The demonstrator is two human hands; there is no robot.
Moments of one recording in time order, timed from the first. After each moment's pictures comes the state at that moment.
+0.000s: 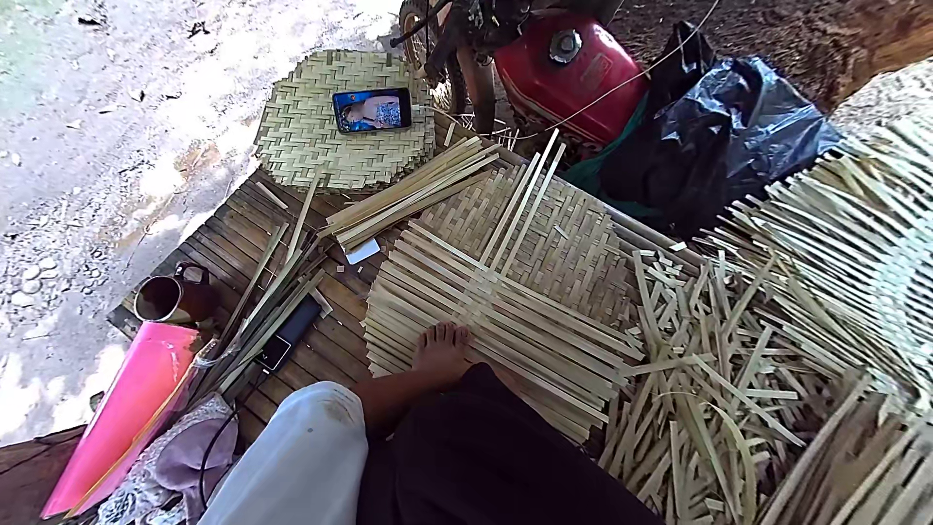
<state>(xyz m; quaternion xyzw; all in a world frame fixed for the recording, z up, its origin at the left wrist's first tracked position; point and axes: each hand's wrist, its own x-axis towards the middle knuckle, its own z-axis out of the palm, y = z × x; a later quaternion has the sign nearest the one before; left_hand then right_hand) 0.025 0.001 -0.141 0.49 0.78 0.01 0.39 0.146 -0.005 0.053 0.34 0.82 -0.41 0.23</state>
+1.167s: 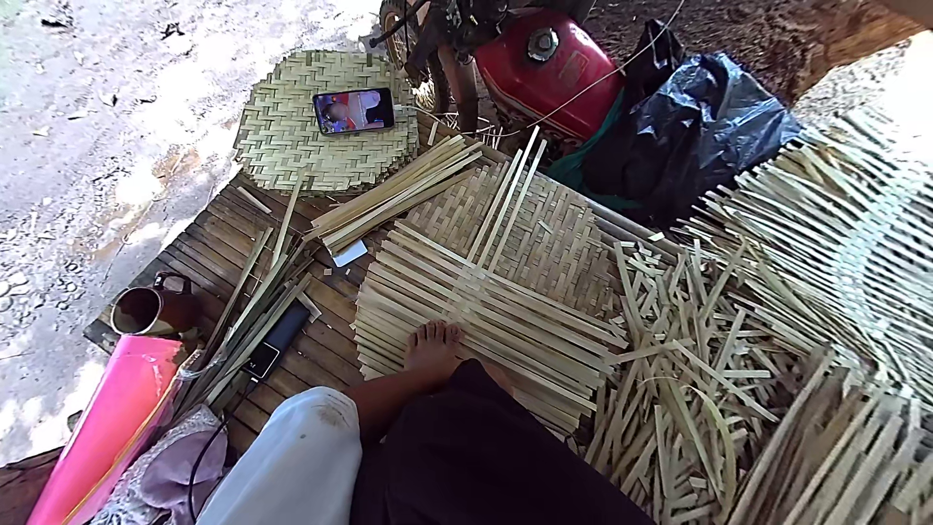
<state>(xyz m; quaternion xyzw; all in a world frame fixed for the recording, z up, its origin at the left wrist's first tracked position) 0.006 0.001 -0.024 0.46 0.77 -0.02 0.44 0.134 0.005 0.083 0.34 0.77 -0.42 0.33</state>
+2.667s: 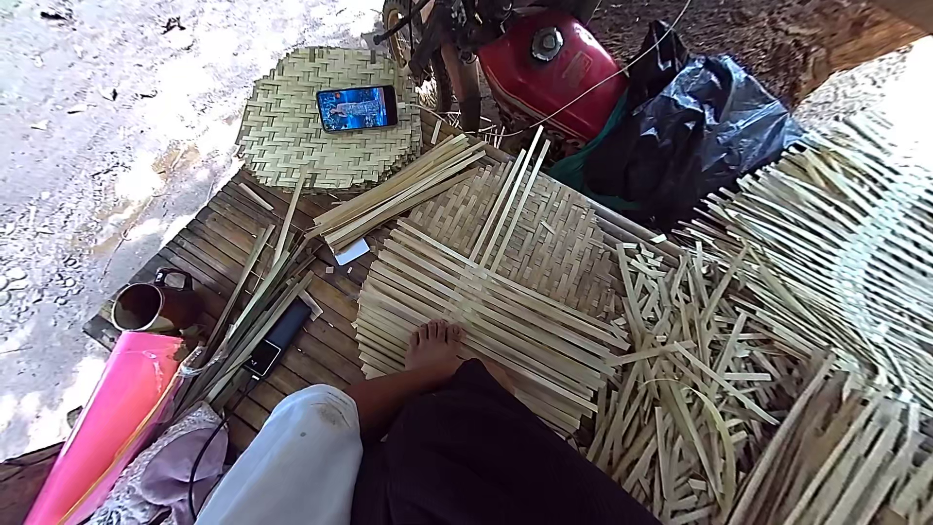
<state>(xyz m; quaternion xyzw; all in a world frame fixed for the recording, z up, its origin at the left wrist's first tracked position) 0.005 0.001 -0.028 0.45 0.77 -0.03 0.44 0.140 -0.001 0.070 0.39 0.77 -0.43 0.27</state>
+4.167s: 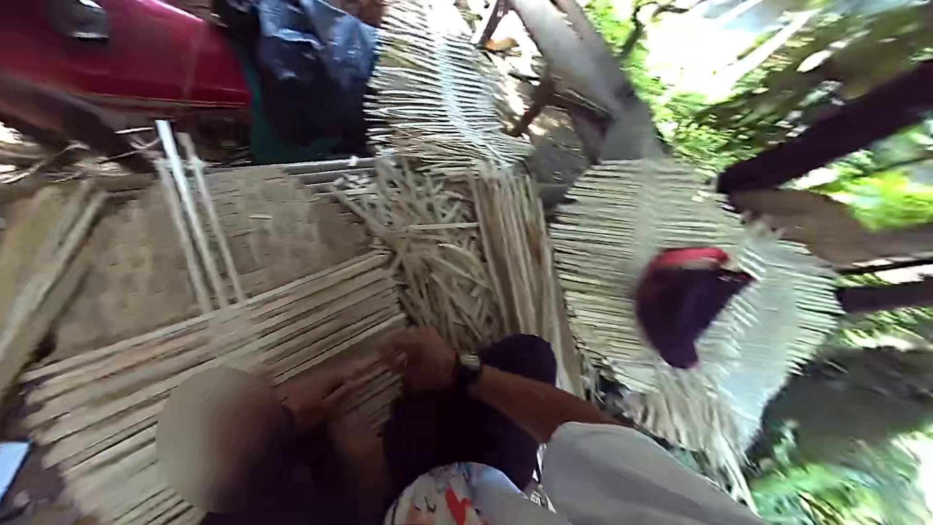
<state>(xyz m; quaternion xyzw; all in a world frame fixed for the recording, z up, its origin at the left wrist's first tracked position) 0.032 0.047 -0.050 0.72 0.39 -0.04 0.57 0.283 0.051 0.065 0.49 0.78 -0.36 -0.13</state>
